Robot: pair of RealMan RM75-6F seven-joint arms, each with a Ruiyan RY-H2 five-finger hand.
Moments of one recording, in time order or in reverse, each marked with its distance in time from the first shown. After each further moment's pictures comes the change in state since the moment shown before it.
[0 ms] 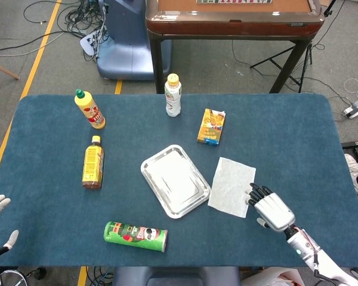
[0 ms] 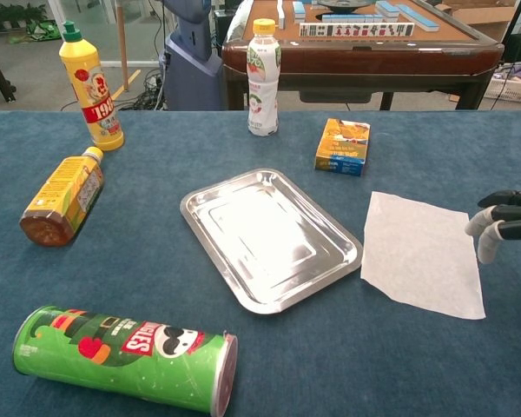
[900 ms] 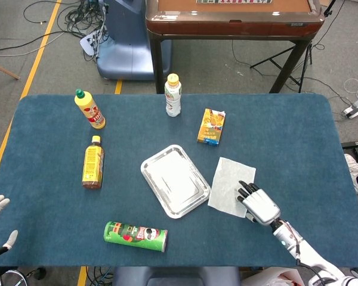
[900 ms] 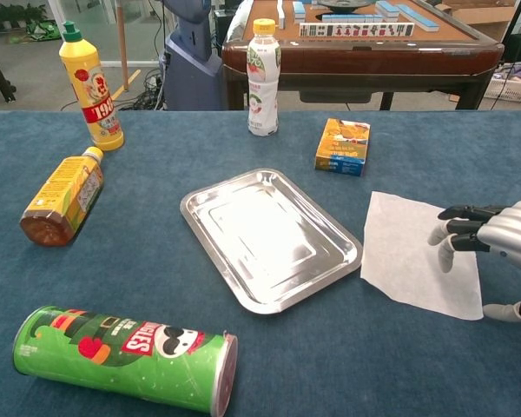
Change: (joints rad) left arm 0.003 -0.006 -0.004 0.015 -0.005 -0.006 -0.013; right arm 0.071 -0.173 -0.006 0.203 0.029 -0.020 0.049
